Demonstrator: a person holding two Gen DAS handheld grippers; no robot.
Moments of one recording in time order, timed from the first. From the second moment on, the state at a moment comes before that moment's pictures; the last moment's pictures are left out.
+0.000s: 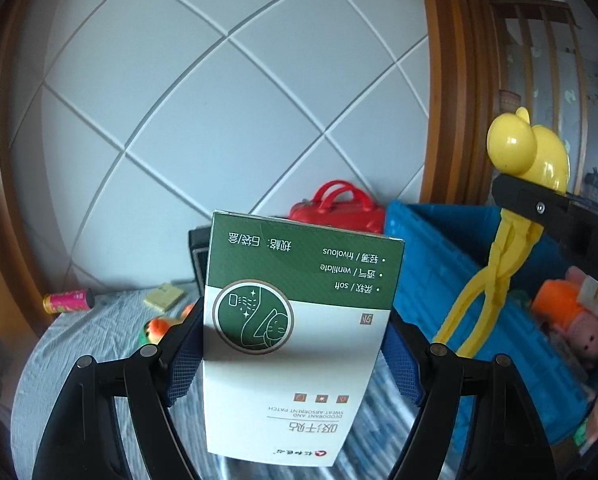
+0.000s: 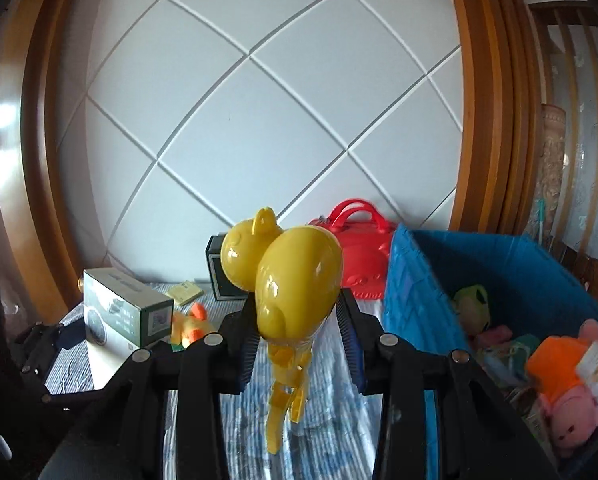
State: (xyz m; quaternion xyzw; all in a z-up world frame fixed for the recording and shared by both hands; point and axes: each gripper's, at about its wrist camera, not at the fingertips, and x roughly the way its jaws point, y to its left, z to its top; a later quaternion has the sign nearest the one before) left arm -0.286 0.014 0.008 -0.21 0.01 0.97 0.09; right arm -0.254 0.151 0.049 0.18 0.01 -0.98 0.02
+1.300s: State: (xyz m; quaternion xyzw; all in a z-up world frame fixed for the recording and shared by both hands) left arm -0.310 0.359 -0.017 -0.34 0.09 0.93 0.10; right arm -0.311 0.498 0.035 0.31 -0.01 -0.95 -0.02
